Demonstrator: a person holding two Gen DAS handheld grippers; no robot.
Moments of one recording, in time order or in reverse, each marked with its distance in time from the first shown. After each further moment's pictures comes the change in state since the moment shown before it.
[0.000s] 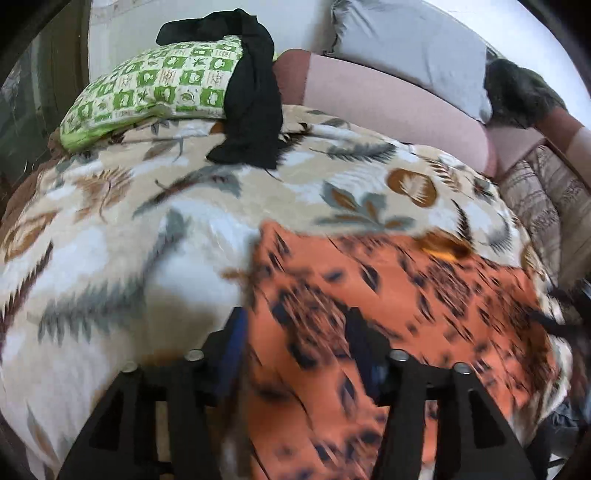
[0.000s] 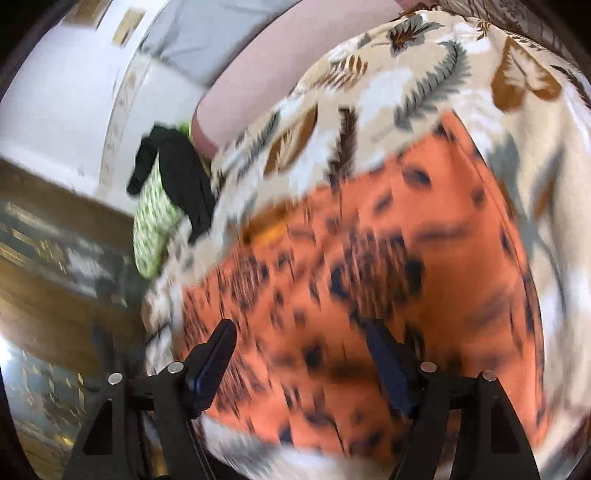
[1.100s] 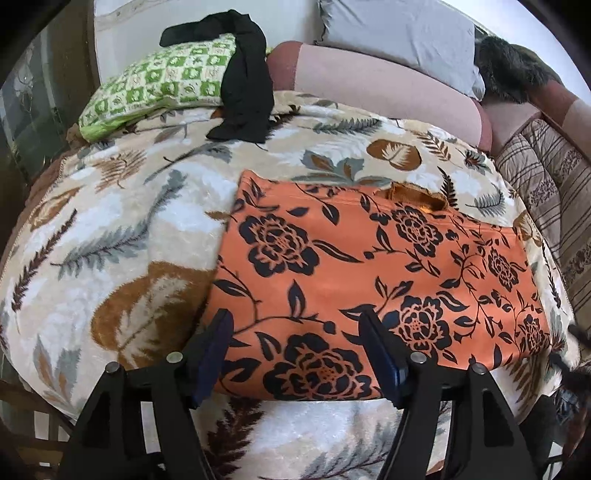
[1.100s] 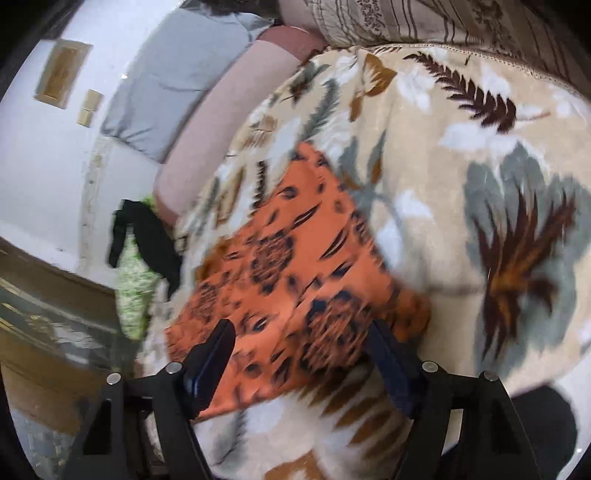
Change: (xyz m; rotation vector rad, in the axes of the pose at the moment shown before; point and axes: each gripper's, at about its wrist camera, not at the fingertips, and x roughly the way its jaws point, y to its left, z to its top) left arm -0.034 -0.046 -0.049 0.030 0.040 0.073; right arm -0.118 -0.045 -0.123 0.222 -0.208 -0.072
